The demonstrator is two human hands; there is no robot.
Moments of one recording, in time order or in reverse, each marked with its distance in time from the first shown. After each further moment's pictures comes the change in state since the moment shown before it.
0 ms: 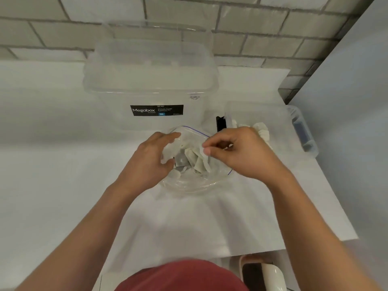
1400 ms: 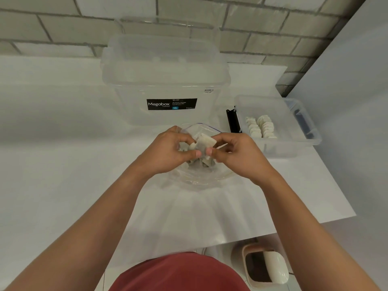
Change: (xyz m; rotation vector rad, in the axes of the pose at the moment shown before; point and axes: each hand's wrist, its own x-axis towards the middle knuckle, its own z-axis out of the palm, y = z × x) left_hand 0.002 -0.011 -0.021 -0.200 -0.210 0.026; right_hand -0.010 -0.017 0.062 0.235 0.081 0.170
